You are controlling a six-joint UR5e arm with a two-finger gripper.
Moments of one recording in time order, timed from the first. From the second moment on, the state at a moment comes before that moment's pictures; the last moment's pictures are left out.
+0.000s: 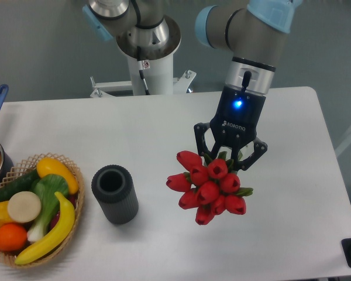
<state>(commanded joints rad) 2.66 -1.80 -1.59 -0.76 0.88 0.86</state>
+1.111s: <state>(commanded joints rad) 2.58 -1.82 -1.59 -0.74 0.86 0.87</state>
